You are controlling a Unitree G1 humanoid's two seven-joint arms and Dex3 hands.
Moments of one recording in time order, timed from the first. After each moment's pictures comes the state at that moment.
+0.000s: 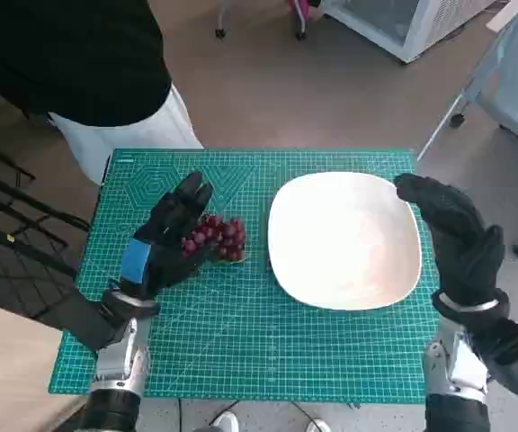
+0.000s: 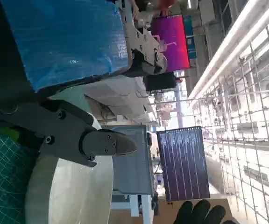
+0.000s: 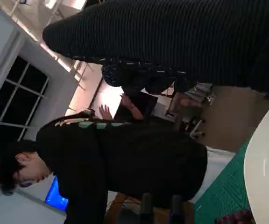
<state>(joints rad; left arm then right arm) -0.33 0.13 0.15 0.48 -0.28 -0.55 -0.46 -0.46 -0.18 -0.21 0.49 0.39 -0.78 0.60</state>
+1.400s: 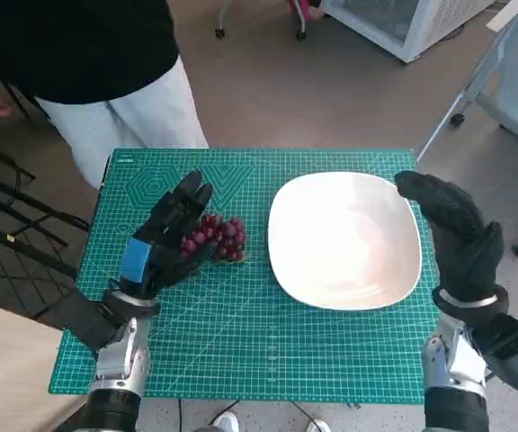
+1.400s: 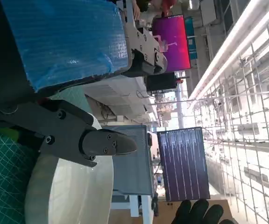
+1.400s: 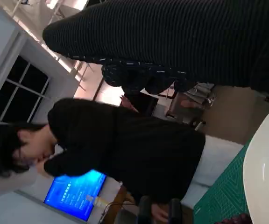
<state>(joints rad) -0.33 0.13 0.15 0.49 -0.28 -0.54 -0.47 -0.50 -0.18 -0.22 0.57 0.40 -0.82 0.63</state>
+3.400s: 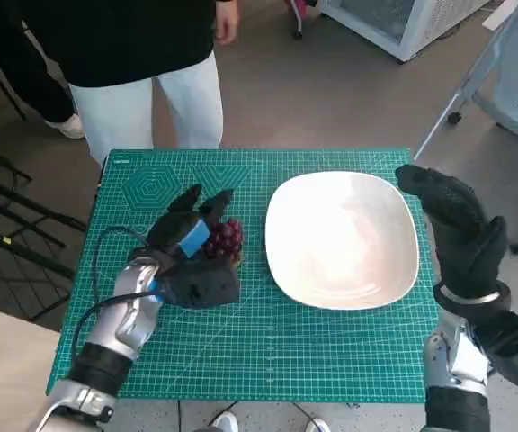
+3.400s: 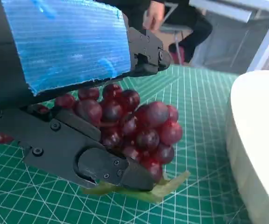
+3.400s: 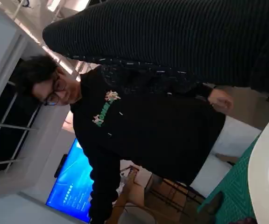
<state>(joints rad) -0.57 0.35 -0.29 0.54 0.72 0.04 -0.08 -0.50 -0.18 -0.22 0.51 0.39 -0.77 0.61</state>
